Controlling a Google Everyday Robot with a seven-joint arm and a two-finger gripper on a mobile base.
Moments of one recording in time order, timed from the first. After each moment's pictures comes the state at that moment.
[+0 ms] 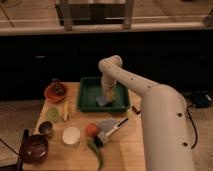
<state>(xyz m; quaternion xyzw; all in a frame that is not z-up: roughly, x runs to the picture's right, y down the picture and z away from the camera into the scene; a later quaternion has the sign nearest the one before) 0.035 0.061 0.918 -0.34 -0.11 -0.17 0.92</state>
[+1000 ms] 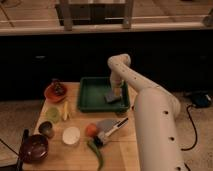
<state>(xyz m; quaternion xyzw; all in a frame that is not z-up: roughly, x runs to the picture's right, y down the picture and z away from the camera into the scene) 0.063 0.028 0.969 -0.34 -0.08 -0.13 0.93</state>
